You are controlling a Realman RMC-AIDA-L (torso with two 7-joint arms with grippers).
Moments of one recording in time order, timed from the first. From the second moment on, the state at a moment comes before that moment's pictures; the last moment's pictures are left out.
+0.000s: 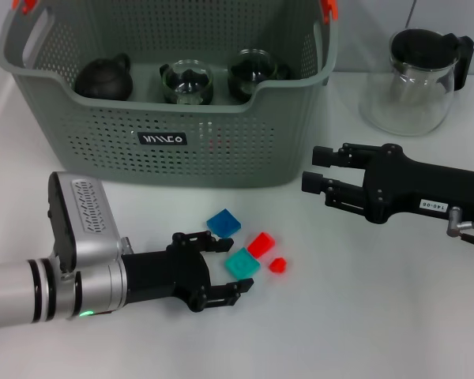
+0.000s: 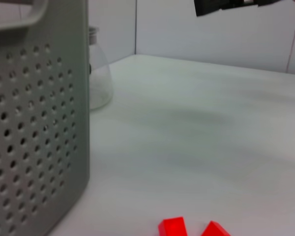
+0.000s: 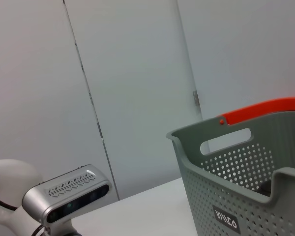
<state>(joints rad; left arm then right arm) -0.47 -2.18 0.92 0.44 1.89 1.20 -0.94 0.55 2.08 -0.85 -0.53 -1.71 -1.55 1.27</state>
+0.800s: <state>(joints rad) -0.48 -2.18 0.93 0.40 1.88 1.16 -0.88 0.55 2.07 -0.85 -0.53 -1.71 -1.55 1.27</state>
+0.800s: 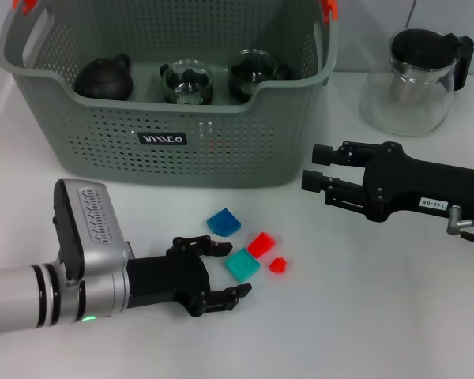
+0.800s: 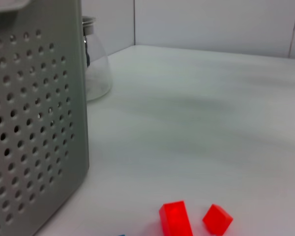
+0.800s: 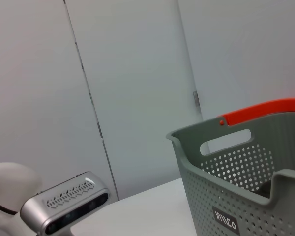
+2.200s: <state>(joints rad) -0.49 -2.18 0.93 0.37 1.83 1.13 -0.86 0.55 2.07 -0.85 -0.53 -1.71 -1.55 1.28</state>
